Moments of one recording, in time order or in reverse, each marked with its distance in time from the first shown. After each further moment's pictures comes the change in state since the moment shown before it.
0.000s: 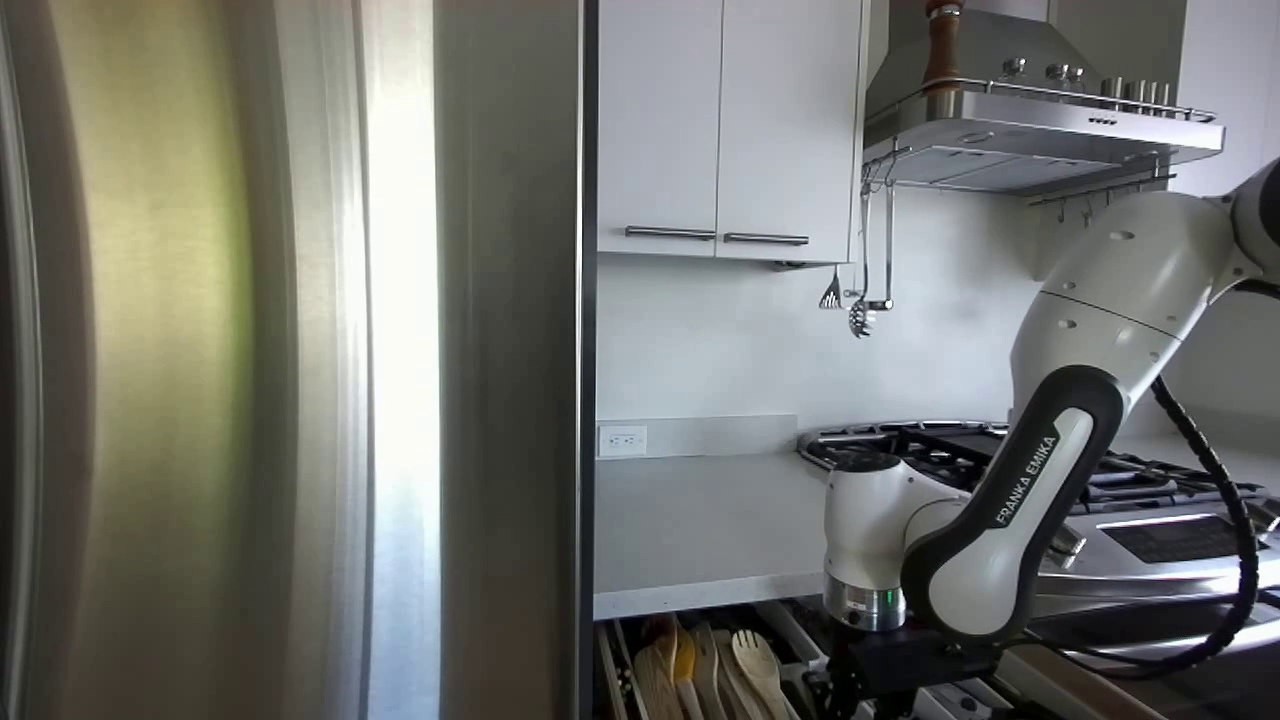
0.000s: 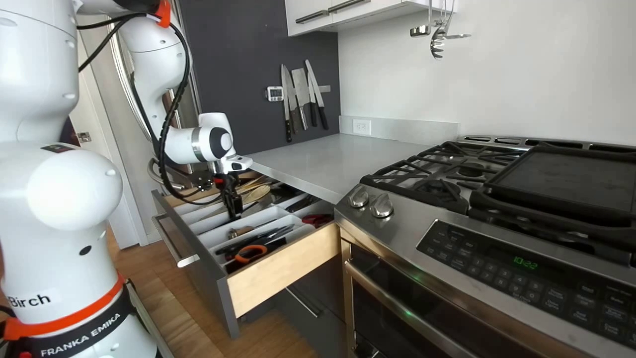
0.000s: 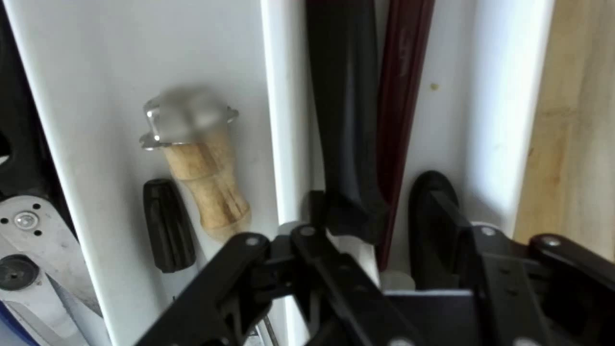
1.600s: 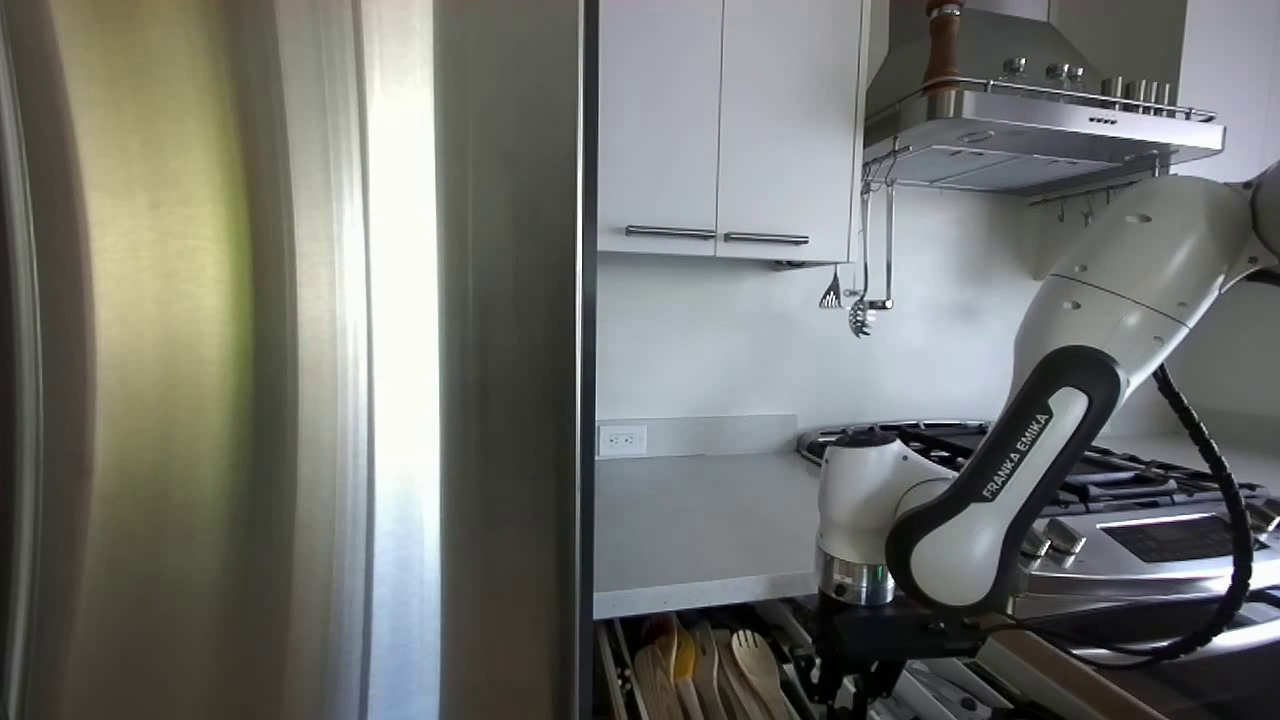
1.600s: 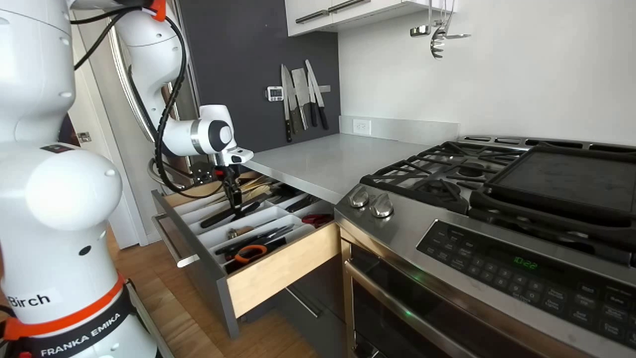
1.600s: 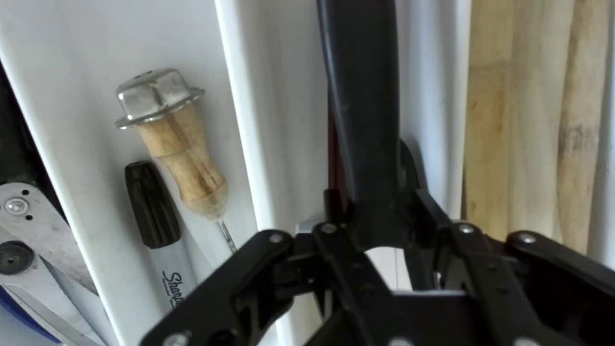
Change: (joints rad) arm -0.008 -0.034 0.012 0.023 0.063 -0.014 0.019
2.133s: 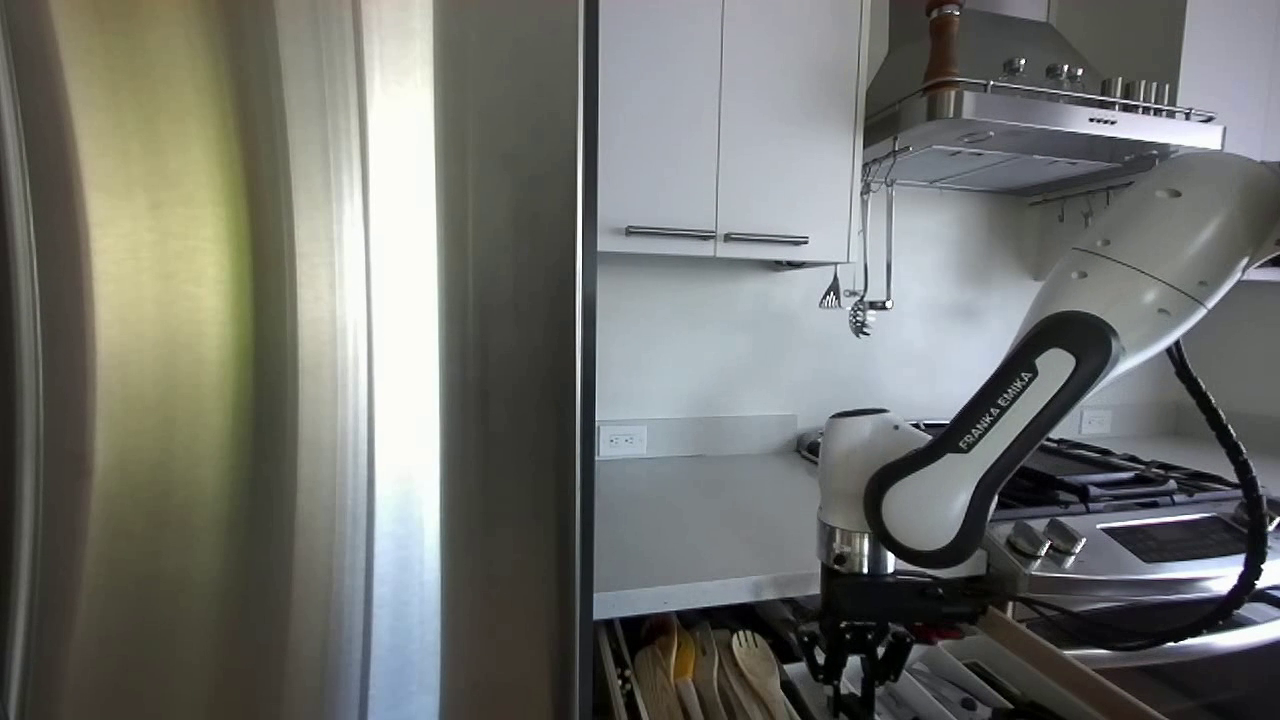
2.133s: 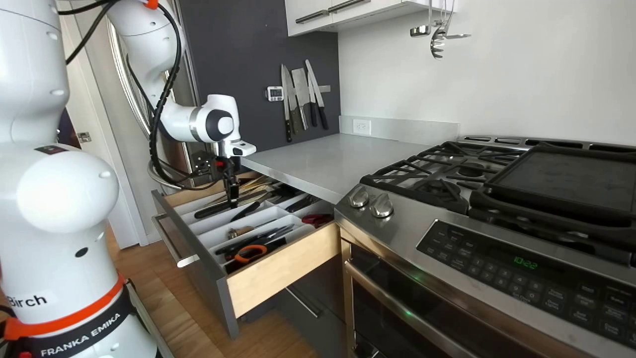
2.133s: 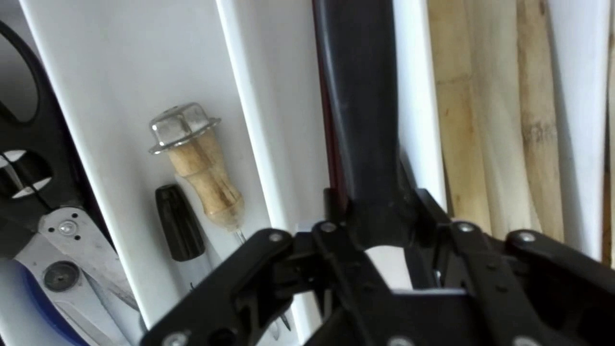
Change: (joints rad) arm -0.055 -0.061 0.045 0.023 0.184 -0.145 -0.093
